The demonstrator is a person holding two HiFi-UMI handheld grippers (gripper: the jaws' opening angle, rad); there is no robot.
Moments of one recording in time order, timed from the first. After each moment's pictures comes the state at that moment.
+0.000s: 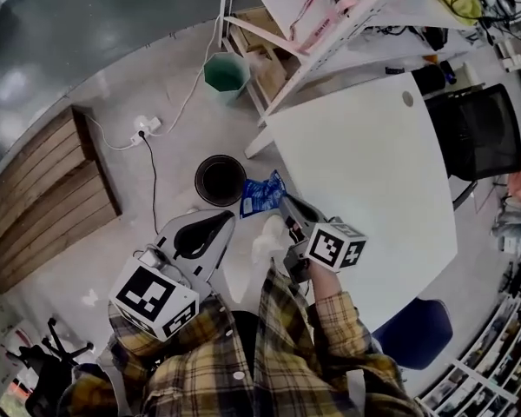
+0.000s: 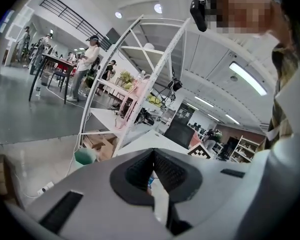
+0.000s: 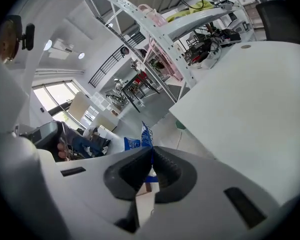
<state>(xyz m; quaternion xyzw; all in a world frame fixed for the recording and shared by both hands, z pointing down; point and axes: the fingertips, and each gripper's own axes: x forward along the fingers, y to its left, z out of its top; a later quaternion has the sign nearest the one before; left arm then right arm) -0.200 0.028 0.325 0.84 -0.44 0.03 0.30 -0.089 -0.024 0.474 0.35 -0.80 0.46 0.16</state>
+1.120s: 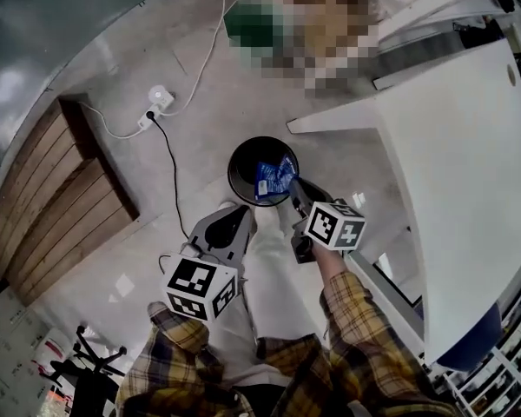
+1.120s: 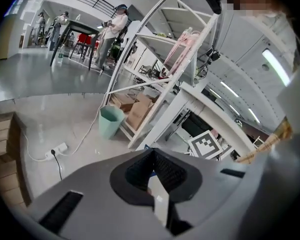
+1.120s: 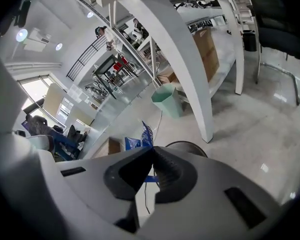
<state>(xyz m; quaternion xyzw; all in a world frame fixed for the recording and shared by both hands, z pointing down) -0.266 0.004 0.681 0.77 -0.48 0.12 0.41 -0.164 -0.047 0.810 0.41 -0.74 0.49 0.22</state>
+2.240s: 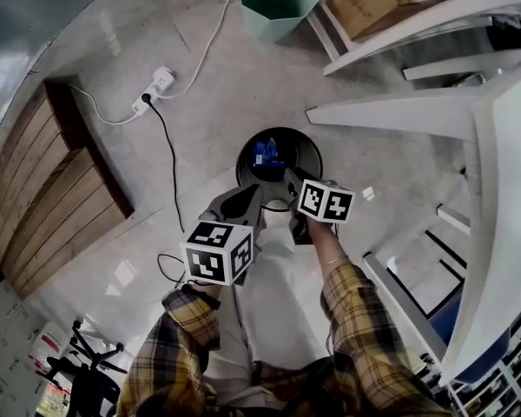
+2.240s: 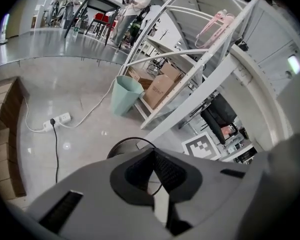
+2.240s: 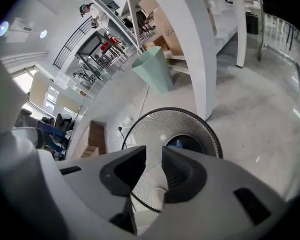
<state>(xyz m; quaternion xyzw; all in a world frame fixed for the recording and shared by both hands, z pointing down) -0.276 -0.011 0.875 0.70 -0.48 0.15 0.50 -0.187 -0.035 1.017 0.40 -0.68 0.53 0.31</state>
